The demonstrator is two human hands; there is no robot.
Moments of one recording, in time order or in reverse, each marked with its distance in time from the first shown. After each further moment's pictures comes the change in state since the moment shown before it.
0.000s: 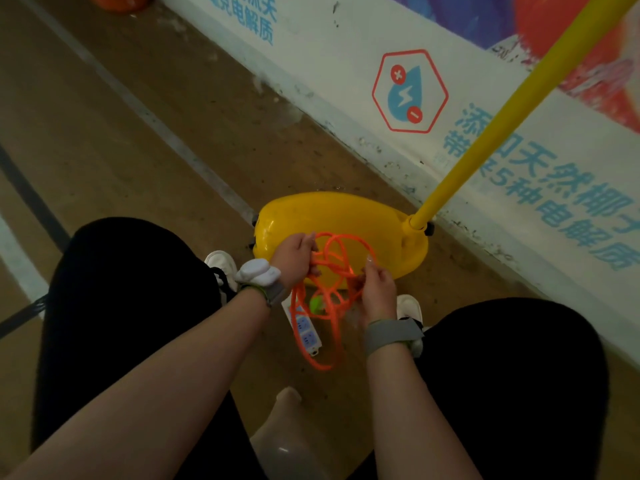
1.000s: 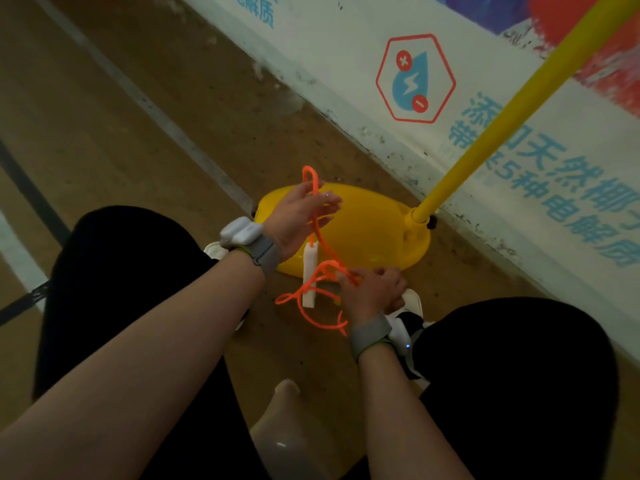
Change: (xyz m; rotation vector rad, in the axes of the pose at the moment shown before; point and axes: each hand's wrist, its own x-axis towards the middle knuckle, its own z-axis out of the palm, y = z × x) left_hand 0.014 0.060 -0.013 -0.593 -0.228 -0.067; right_hand -0.014 0.008 0.004 -1.001 0.179 -0.296
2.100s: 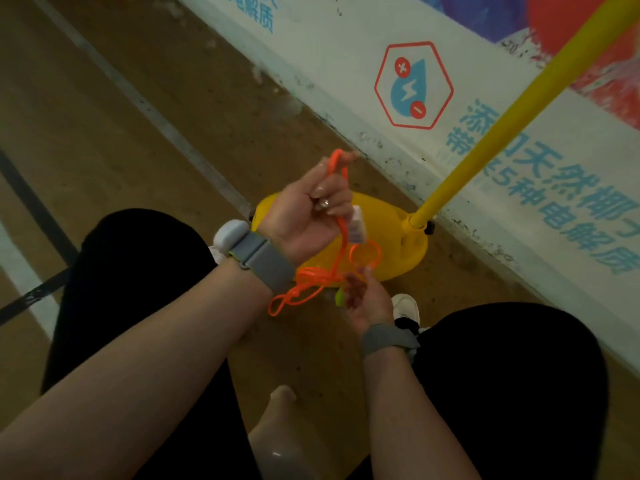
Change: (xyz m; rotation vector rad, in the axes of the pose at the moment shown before) left_hand -0.029 0.035 0.035 -0.608 -0.402 -0.069; right_hand 0.025 0.016 0.016 1.347 -0.292 0.466
